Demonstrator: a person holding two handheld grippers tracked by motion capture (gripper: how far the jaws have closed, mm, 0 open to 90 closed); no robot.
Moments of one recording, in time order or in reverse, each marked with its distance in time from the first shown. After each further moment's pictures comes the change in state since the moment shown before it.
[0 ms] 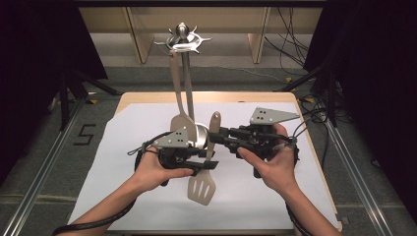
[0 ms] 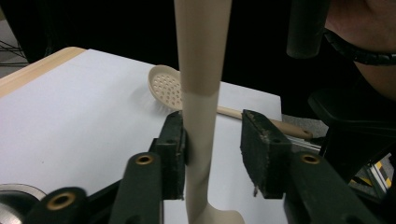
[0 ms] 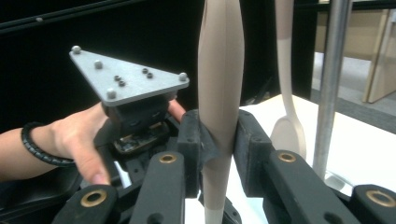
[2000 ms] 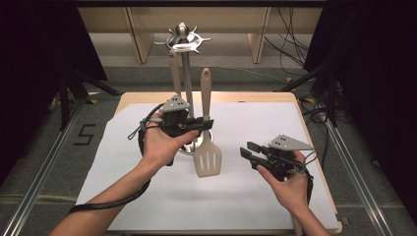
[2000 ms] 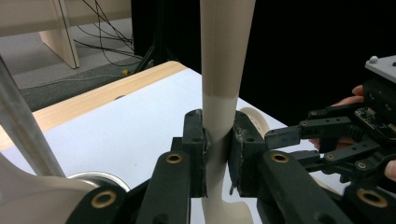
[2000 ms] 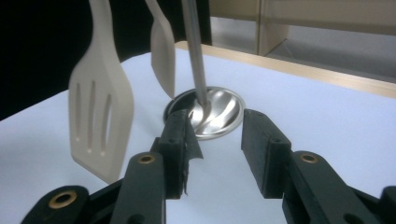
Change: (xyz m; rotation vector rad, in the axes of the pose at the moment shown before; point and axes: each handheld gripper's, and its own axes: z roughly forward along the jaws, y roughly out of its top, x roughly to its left) left arm 0.017 0.062 -0.006 -0.044 0.385 -0.203; right arm -0.039 -0.092 -0.037 0.073 -0.408 0.036
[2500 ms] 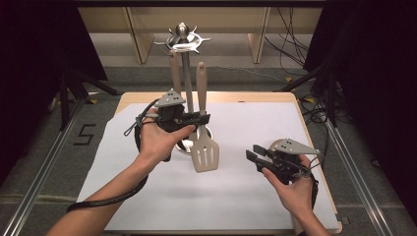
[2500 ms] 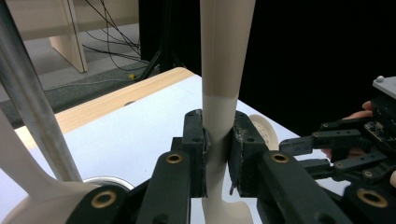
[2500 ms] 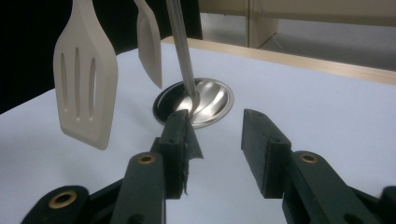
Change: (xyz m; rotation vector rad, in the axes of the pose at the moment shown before) left arm 0.007 0.009 -0.006 -0.017 0.024 0.001; right arm -0.007 -0.011 -0.011 0.025 -0.051 0.029
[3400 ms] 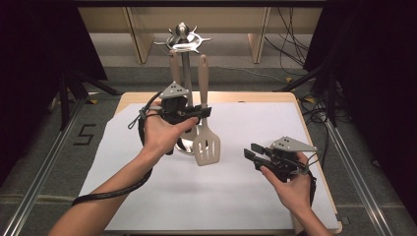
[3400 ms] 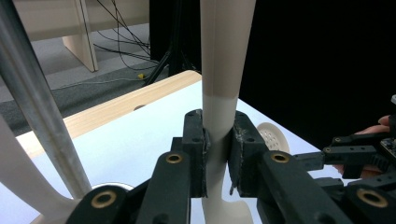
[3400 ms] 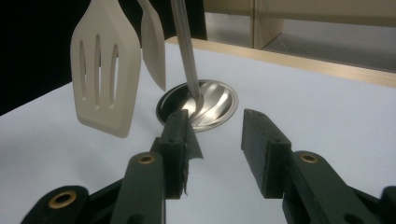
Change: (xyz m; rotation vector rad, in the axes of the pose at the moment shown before) left arm 0.004 0.013 0.010 0.007 0.042 -0.011; right arm 0.000 0.003 0.007 -0.015 0.032 -0.006
